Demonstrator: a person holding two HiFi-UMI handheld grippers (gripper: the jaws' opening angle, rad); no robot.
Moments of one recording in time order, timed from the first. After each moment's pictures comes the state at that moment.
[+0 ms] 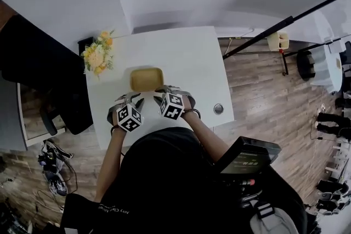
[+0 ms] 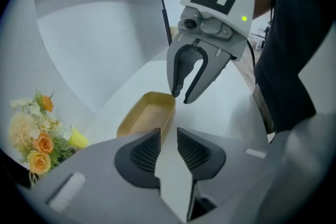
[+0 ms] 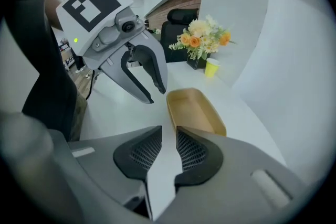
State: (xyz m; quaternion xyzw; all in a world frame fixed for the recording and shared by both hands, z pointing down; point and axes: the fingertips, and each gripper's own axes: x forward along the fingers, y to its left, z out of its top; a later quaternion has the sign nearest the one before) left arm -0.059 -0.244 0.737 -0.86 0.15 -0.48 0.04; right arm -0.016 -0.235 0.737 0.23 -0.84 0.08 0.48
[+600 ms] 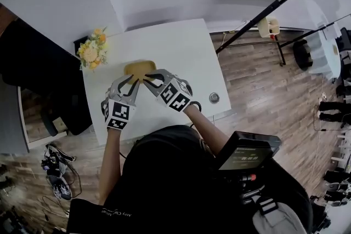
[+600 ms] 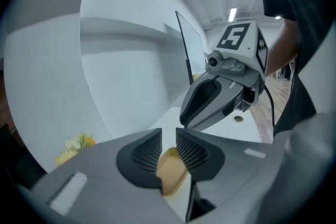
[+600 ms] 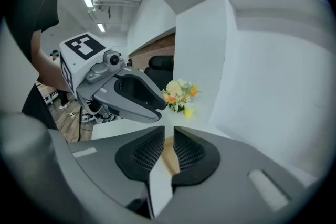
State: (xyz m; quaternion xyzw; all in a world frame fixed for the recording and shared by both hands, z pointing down) left arm -0.034 -0.261 0.574 -0.92 0.28 -0.27 0.05; right arm -0.015 -0.249 0.583 0.35 -0.89 0.08 0.28
